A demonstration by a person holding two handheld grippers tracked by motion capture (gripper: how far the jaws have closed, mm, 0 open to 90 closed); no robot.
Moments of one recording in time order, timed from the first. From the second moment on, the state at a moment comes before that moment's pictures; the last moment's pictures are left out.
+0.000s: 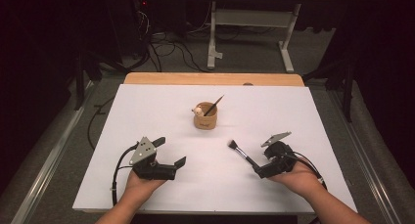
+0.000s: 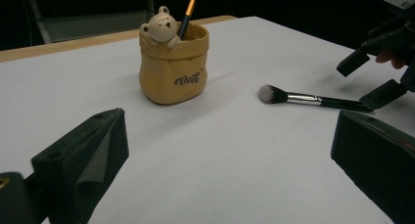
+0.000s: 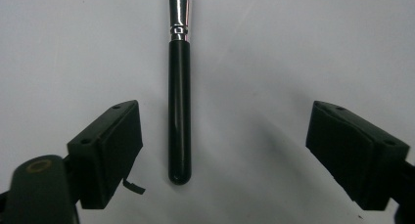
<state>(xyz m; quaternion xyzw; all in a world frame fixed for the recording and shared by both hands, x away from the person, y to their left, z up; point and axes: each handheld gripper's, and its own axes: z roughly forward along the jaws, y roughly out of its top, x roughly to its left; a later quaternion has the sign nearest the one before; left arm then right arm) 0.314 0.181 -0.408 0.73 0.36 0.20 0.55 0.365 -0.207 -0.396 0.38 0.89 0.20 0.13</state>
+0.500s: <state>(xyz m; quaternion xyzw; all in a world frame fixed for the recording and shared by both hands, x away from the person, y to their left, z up) 0.312 0.182 -0.406 0.72 0.35 0.21 0.55 0.370 -0.193 -0.389 0.35 0.92 0.14 0.08</state>
